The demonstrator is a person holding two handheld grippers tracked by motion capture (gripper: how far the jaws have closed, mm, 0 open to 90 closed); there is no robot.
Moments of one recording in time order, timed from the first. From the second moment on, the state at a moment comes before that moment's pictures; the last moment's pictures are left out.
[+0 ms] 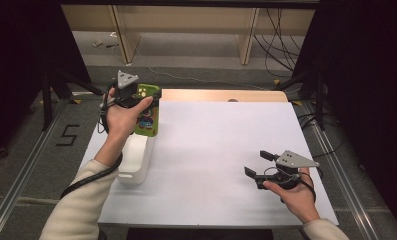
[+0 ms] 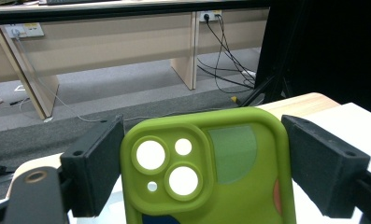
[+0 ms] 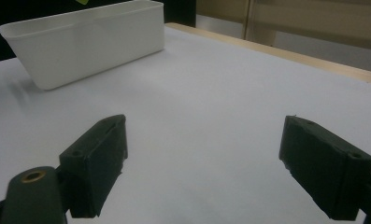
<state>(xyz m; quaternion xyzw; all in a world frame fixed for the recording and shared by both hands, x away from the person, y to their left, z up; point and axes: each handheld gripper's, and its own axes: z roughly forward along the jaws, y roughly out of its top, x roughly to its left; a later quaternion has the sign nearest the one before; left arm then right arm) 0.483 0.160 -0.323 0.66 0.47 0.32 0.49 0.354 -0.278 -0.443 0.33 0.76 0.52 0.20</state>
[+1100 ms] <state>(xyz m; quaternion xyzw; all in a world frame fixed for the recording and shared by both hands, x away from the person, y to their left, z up) 0.486 0.172 -0.324 0.65 0.49 0.33 0.48 0.354 -0.278 -0.443 0.33 0.76 0.52 0.20</state>
